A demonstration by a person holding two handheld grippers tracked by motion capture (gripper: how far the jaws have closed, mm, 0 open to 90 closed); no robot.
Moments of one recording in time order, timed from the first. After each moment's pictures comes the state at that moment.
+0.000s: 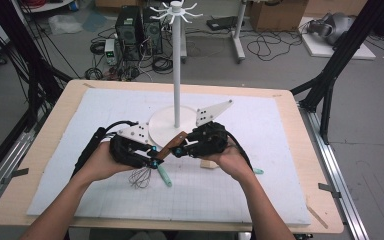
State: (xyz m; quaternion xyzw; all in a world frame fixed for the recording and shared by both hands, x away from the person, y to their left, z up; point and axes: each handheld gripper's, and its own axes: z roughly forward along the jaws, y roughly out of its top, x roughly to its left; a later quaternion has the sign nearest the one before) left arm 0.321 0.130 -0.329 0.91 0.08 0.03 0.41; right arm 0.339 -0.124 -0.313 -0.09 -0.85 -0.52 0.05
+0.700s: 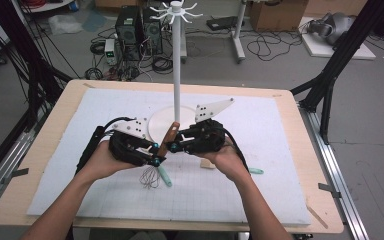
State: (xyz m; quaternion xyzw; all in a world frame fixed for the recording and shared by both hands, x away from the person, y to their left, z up) left arm 0.325 0.130 -0.326 0.89 0.09 0.00 0.45; right arm 0.338 -0.118 -0.307 -0.10 -0.82 -0.56 0.05
